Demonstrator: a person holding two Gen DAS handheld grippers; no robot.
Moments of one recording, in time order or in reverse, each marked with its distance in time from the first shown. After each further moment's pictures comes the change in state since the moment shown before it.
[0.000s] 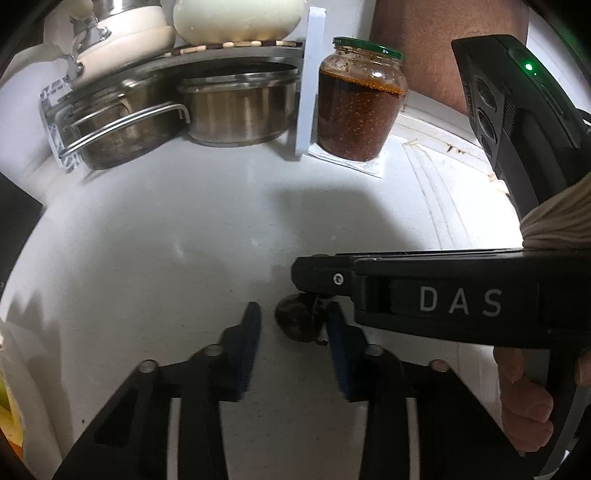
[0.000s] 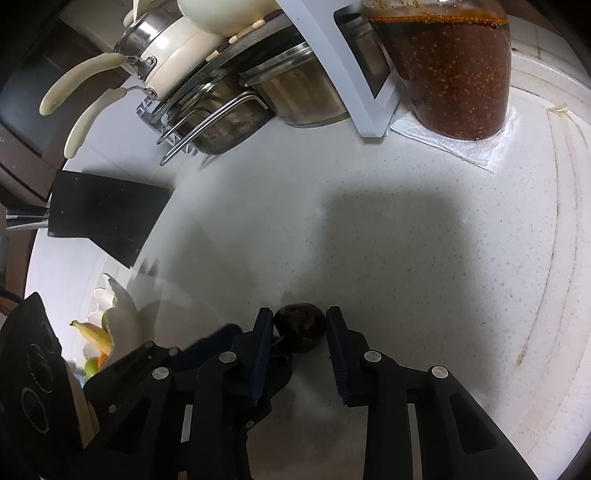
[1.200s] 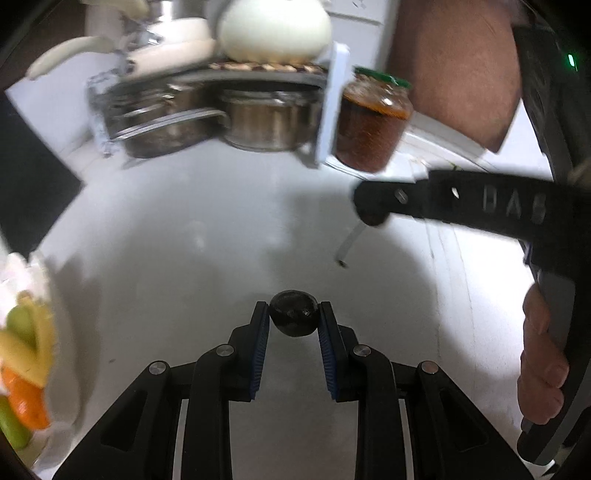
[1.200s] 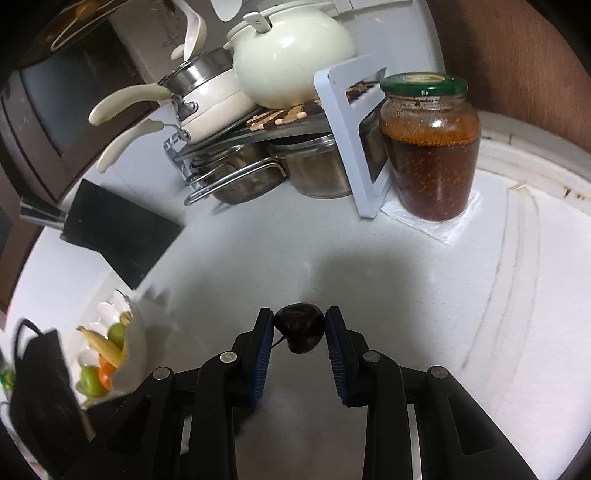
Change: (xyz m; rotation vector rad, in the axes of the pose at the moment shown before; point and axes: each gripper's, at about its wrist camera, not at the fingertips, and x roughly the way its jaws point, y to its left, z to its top) left arm -0.051 0.001 -0.025 -0.103 -0.065 0.076; right arm -0.066 0.037 -0.008 -0.109 -0.213 -0.123
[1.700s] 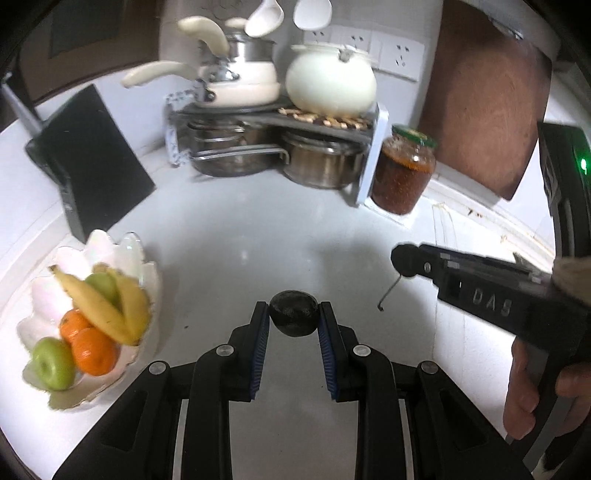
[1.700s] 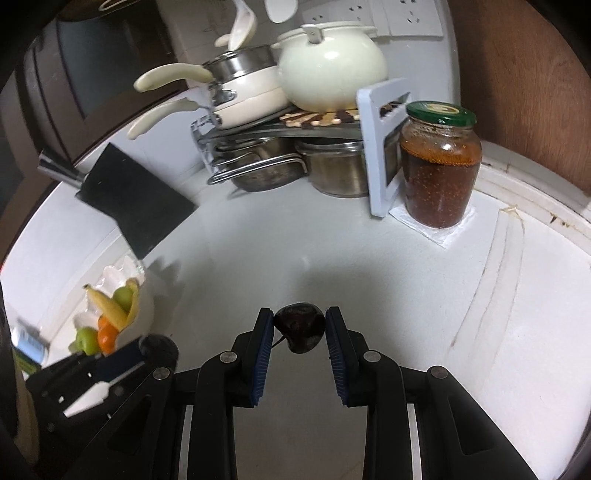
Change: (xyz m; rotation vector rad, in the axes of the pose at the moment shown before) left arm -0.077 0.021 -0.017 -0.121 -0.117 0.103; right arm -0.034 0.030 -0.024 -0.135 -0.010 -0.032
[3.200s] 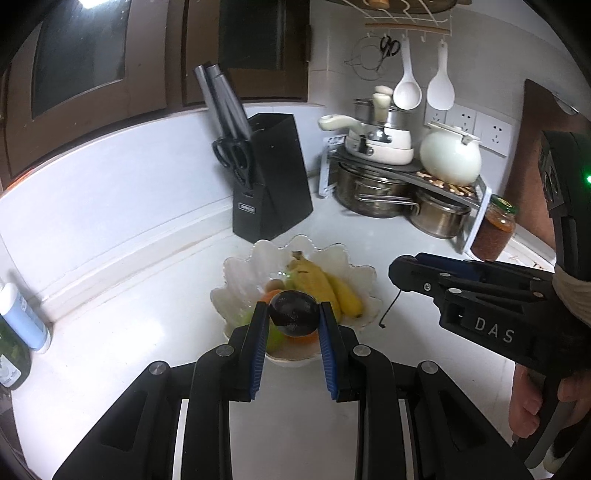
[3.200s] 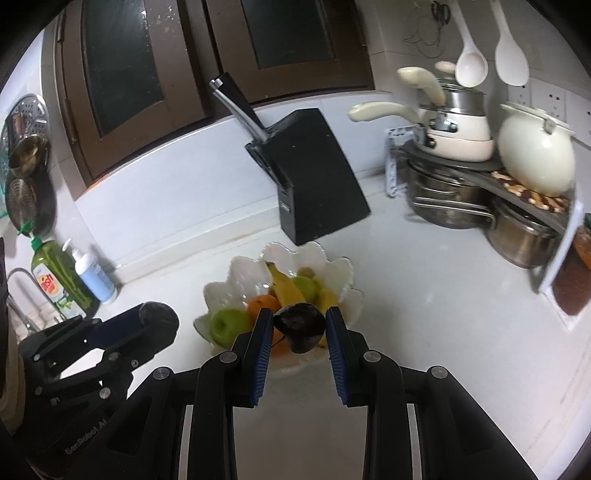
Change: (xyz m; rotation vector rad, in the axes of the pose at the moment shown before) left arm -0.128 0.139 -0.048 -0.158 -0.154 0.291; right arm -0.014 0.191 -0.014 -0.340 -0.034 0.301
